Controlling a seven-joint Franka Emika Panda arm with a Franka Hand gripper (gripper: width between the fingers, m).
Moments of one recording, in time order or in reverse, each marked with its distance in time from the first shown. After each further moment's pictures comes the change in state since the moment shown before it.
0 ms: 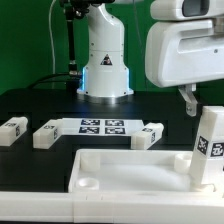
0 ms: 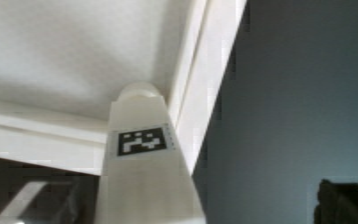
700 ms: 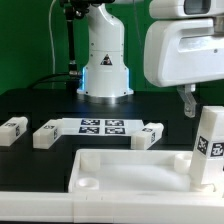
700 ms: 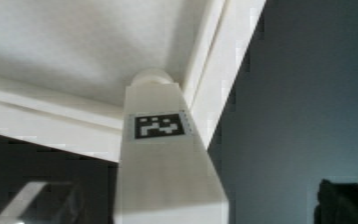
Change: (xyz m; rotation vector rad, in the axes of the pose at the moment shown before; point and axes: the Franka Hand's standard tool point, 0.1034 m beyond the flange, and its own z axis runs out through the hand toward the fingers) arm 0.007 0.008 0.000 -0.022 0.024 -0.050
